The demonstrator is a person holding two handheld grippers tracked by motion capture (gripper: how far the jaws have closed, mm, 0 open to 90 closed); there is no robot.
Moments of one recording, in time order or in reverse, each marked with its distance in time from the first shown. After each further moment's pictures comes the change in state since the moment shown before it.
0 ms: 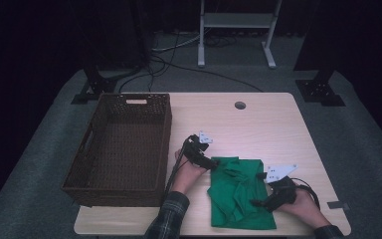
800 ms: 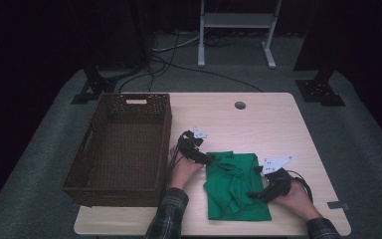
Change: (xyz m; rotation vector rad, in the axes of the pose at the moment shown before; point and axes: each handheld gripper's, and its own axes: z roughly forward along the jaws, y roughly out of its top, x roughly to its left) left arm 0.019 0.000 0.000 -0.002 0.029 -0.026; right arm -0.019 0.010 0.009 -0.007 0.006 0.023
